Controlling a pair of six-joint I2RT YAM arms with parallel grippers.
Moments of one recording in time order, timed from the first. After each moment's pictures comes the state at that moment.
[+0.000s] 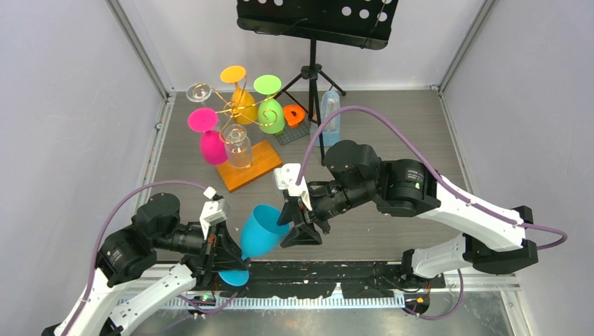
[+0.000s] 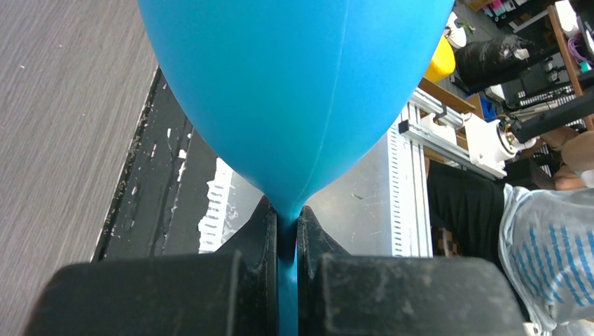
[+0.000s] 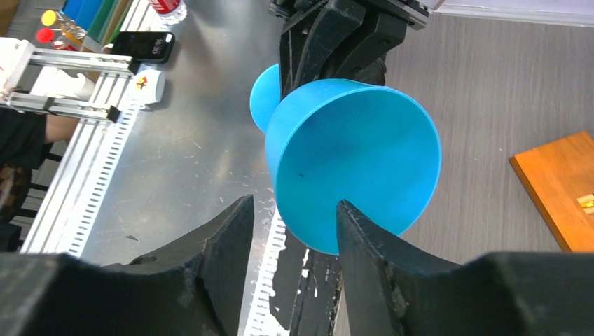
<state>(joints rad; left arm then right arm) -0.75 0.46 1.00 -1.02 0.87 -0.24 1.30 1.31 1.73 -0.85 -0.48 -0.11</state>
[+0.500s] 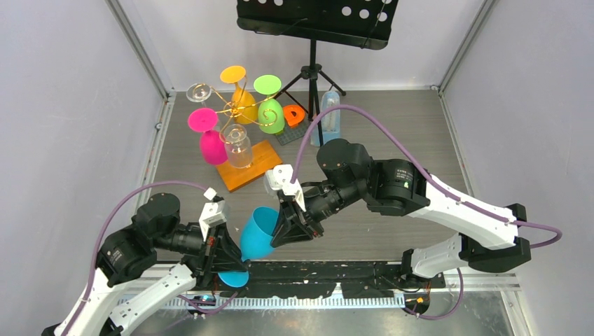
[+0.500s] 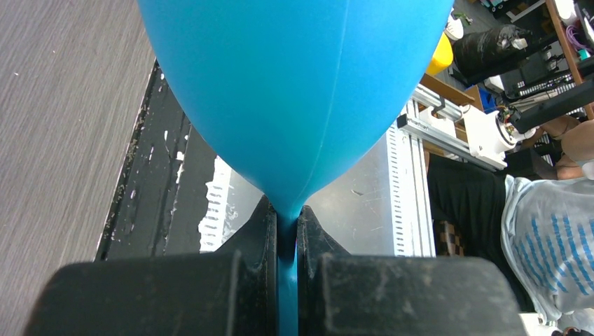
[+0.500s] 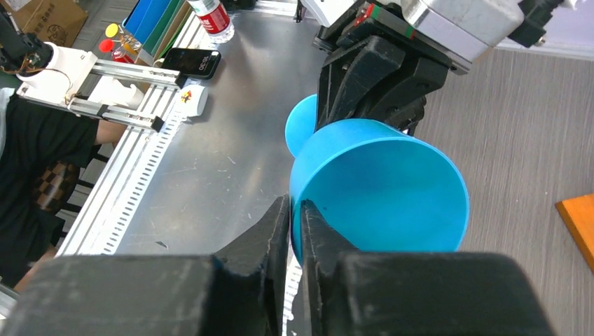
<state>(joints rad) -0.75 0.45 1.00 -1.01 0.91 -0.21 1.30 1.35 1.73 -0.76 -0.61 -0.07</state>
